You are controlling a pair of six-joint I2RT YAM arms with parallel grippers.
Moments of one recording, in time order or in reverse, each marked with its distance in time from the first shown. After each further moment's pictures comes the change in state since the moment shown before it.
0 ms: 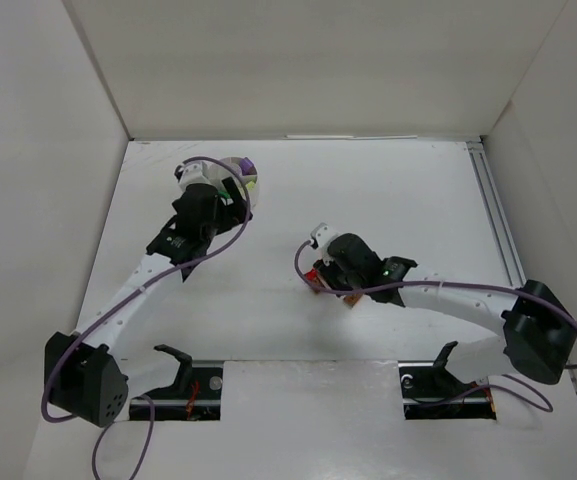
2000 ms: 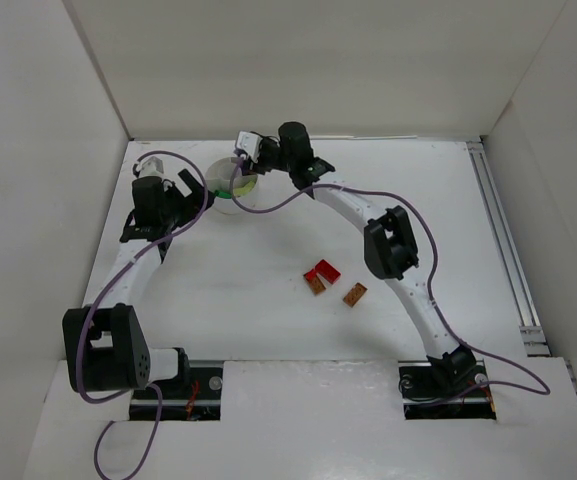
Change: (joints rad) left arm 0.462 0.158 -0.050 0.211 0.444 0.036; right arm -0.277 1.239 1.627 0.287 -0.668 -0.808
